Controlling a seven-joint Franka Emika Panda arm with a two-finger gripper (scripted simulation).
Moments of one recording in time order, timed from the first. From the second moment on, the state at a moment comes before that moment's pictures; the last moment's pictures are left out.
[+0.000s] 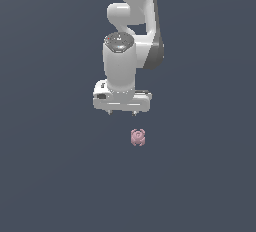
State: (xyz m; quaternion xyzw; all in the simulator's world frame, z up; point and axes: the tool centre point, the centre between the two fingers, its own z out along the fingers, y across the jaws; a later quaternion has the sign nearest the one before) arm 0.008 -0.023 0.177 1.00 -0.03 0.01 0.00
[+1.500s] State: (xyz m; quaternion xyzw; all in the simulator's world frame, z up) arm 0.032 0.023 0.139 1.00 -0.01 0.01 0.00
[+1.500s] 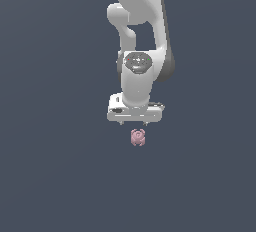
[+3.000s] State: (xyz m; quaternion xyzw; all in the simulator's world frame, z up) arm 0.045 0.047 0.042 1.00 -0.03 0.00 0.00
